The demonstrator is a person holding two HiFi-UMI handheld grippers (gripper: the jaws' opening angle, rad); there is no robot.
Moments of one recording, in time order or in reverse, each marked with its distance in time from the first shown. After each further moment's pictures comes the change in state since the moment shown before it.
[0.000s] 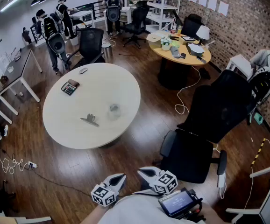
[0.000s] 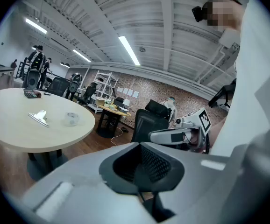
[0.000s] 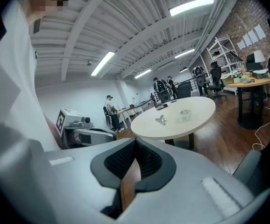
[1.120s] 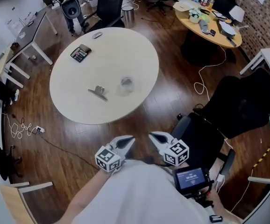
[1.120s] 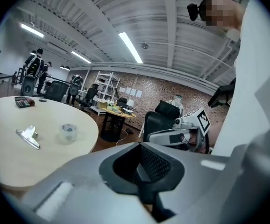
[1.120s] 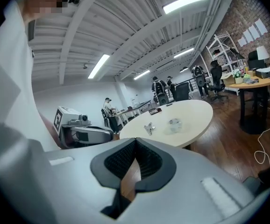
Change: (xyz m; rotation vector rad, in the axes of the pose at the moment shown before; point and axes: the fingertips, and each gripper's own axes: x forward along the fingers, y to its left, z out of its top) left arm 0.117 0.068 0.085 0.054 -0.004 0.036; right arm 0.025 -0.141 0.075 -0.009 -0.010 0.014
